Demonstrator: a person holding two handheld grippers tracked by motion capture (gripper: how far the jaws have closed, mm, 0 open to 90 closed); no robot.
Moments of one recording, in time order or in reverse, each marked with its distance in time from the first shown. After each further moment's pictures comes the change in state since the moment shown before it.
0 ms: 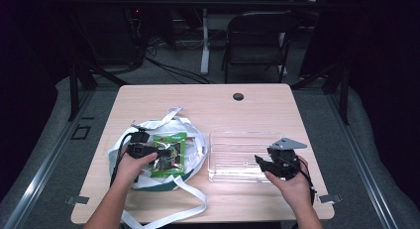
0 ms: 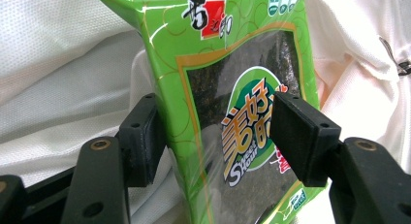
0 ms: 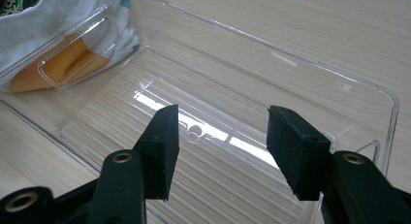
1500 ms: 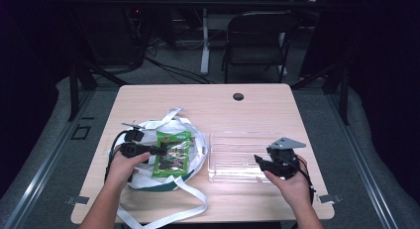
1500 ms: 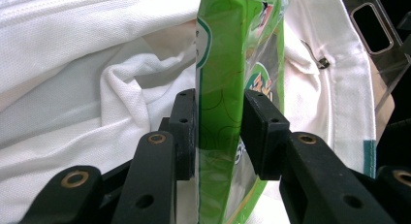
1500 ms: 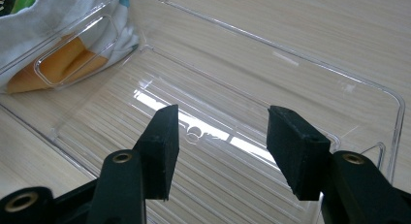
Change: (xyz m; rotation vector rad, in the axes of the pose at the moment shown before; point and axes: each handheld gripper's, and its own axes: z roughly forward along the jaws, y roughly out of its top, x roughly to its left) left arm -0.005 -0.001 -0.027 -0.046 -0.128 0.070; right arm -0.001 0.000 0.005 -0.005 0.006 0.003
